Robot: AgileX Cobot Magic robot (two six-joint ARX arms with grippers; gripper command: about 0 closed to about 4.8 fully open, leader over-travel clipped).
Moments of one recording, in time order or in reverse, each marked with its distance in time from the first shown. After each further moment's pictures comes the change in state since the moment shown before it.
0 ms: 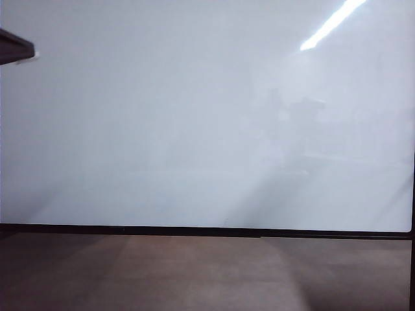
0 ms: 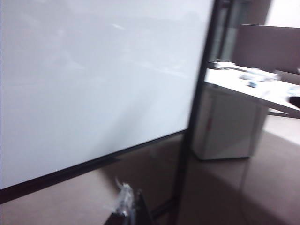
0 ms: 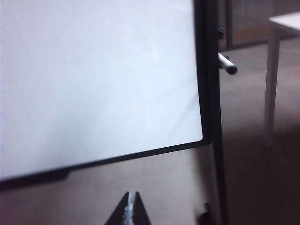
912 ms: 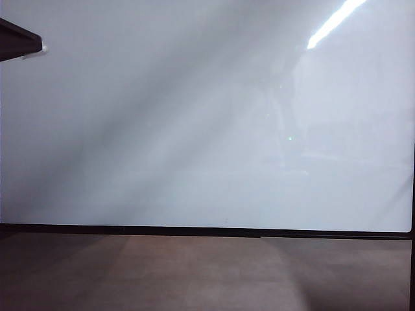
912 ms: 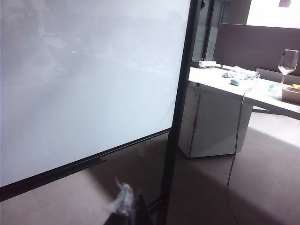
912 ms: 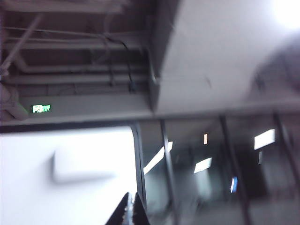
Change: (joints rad) left arm -0.062 -0.001 0.000 0.000 -0.001 0.000; right arm -0.060 0.944 1.424 0.439 0.171 -0.309
